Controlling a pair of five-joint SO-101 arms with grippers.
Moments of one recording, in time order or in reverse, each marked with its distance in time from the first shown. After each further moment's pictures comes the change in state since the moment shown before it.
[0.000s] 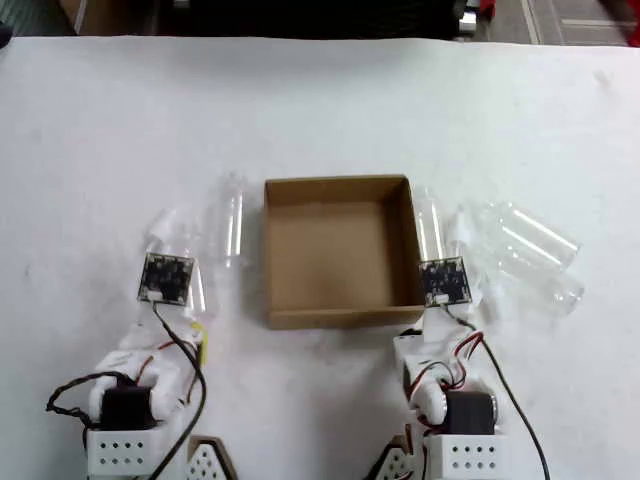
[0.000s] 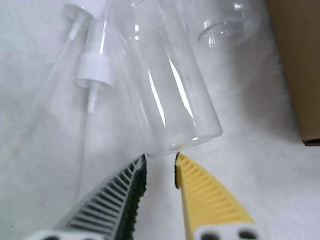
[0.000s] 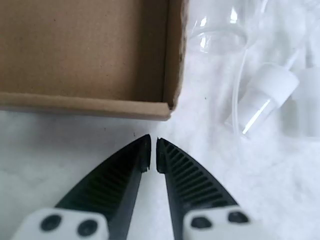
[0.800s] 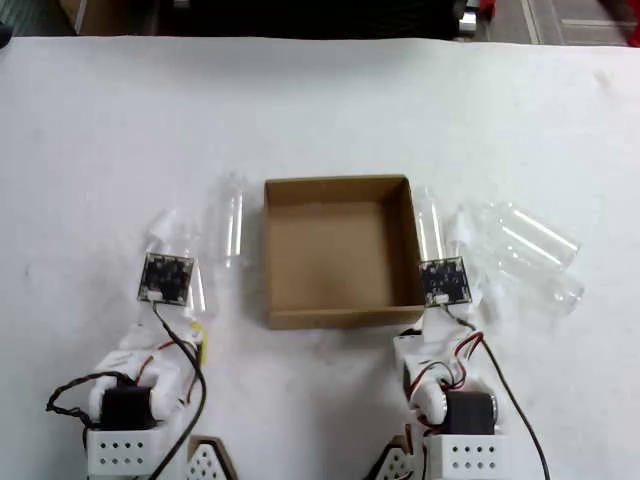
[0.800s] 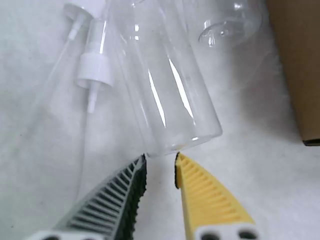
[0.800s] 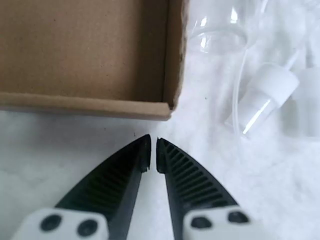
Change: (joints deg) left arm 0.0 0.0 0.0 0.0 0.0; right arm 0.0 0.0 0.0 0.0 0.0
